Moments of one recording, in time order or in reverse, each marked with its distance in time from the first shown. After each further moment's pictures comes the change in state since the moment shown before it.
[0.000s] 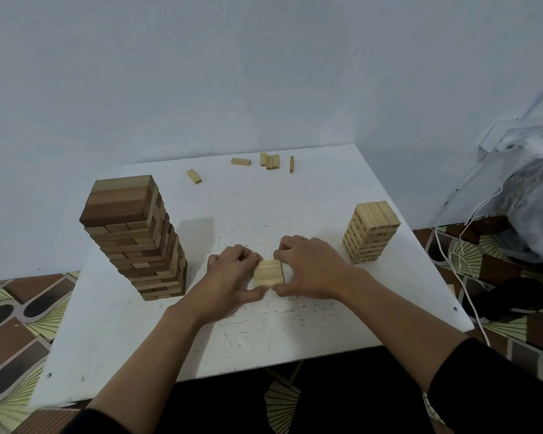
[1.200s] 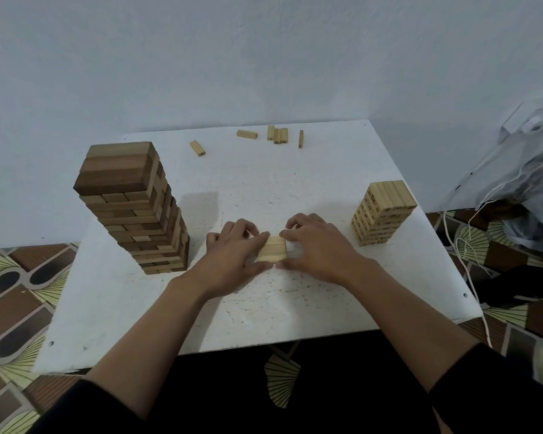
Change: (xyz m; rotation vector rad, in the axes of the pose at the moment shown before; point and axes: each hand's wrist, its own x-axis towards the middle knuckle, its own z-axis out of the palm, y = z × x) left_hand 0.005 0.003 0.001 0.119 -0.043 -0.084; right_hand 0.001 0.007 0.015 0.134 0.029 0.089
